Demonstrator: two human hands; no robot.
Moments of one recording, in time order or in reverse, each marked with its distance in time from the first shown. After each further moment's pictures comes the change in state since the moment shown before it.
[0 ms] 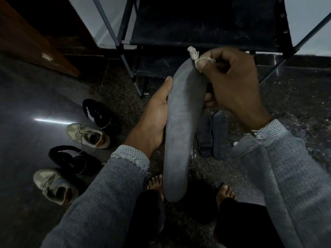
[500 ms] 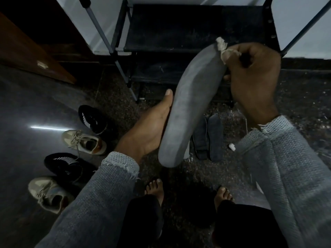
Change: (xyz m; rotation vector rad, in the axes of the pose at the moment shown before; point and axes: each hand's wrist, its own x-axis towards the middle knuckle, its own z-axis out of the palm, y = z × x) left_hand 0.004 -0.007 -0.012 0.204 -0.140 -0.086; right_hand 0.018 0.022 -0.034 -0.055 0.316 -0.019
